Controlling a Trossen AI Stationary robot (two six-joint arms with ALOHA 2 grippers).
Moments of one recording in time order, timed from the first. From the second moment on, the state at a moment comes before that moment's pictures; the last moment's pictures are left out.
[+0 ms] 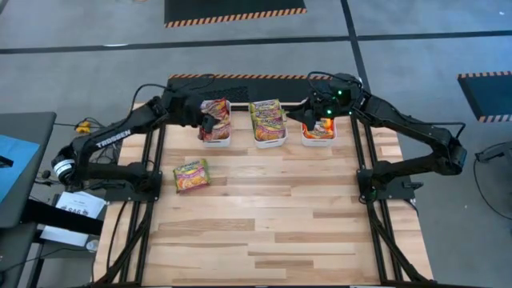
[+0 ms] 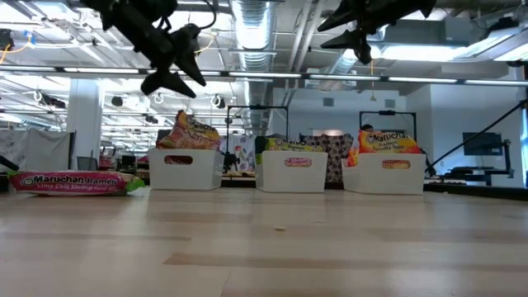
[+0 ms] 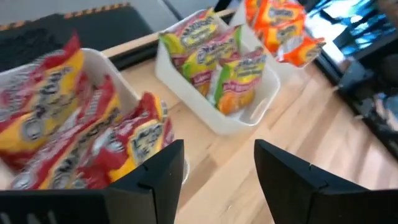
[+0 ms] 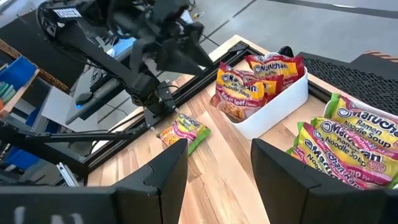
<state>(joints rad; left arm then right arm) 0.69 1.13 0.92 -0.36 0.17 -0.43 -0.56 1.18 1.12 -0.28 -0.39 0.41</state>
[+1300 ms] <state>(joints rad) 0.62 1.46 0.96 -0.61 -0.01 -0.55 -0.56 1.18 1.12 -0.28 -0.39 0.38</state>
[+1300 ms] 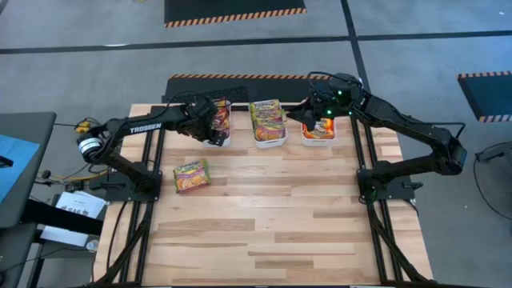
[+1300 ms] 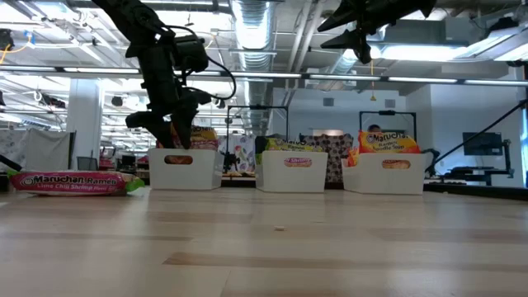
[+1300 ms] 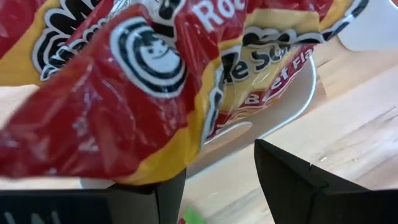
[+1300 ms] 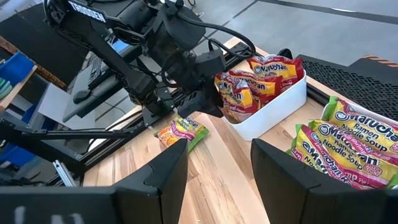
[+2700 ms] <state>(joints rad) 0.62 1.11 0.96 -1.14 0.15 -0.43 -0.54 1.18 1.11 -0.37 -0.39 0.33</state>
